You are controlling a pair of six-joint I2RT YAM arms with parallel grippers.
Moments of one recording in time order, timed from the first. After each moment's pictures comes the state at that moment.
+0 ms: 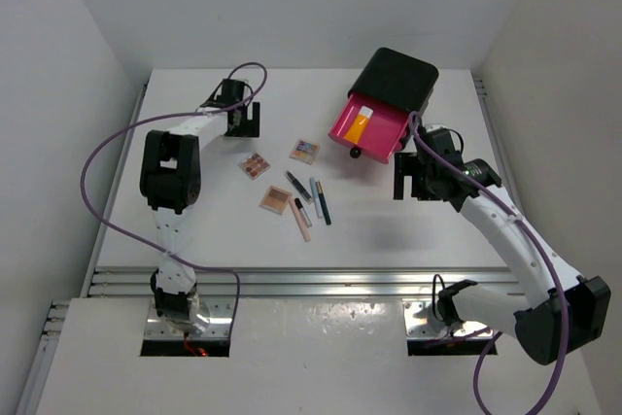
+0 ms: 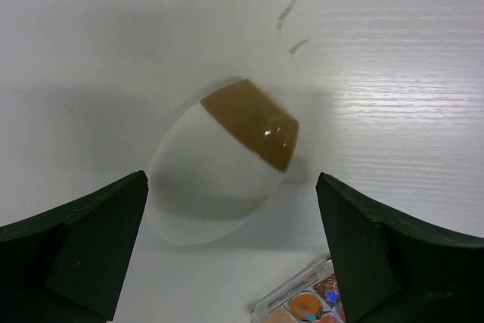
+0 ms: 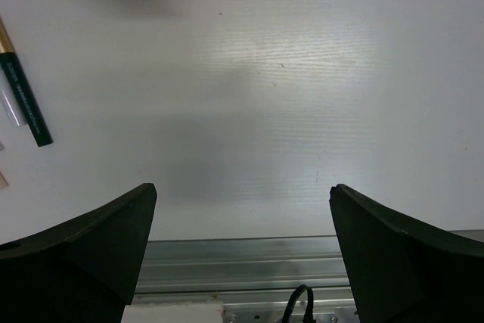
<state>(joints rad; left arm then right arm) -0.15 2.19 1.66 -0.35 -0.25 -0.12 0.36 1.14 1.00 -0.84 0.26 0.32</state>
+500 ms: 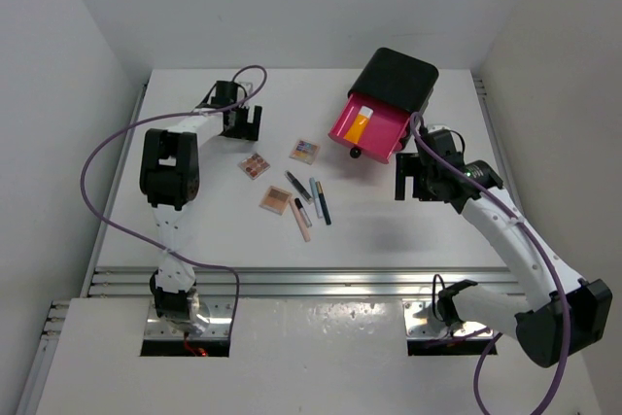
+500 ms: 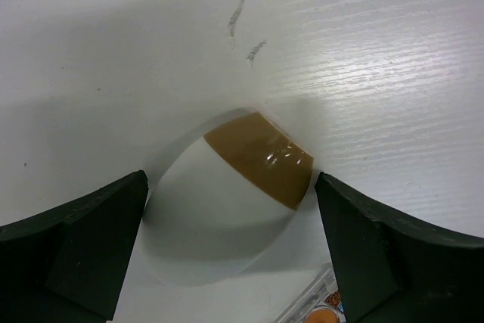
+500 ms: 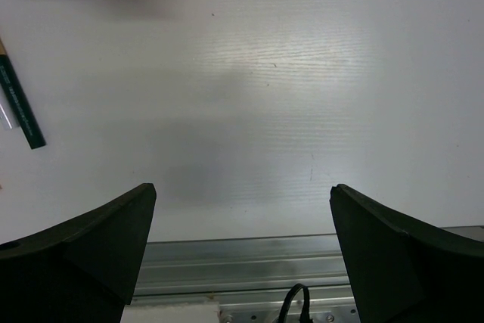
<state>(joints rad) -0.11 2.24 1.69 -0.32 -0.02 0.02 0.36 1.13 0.99 -0.85 0.28 0.32</state>
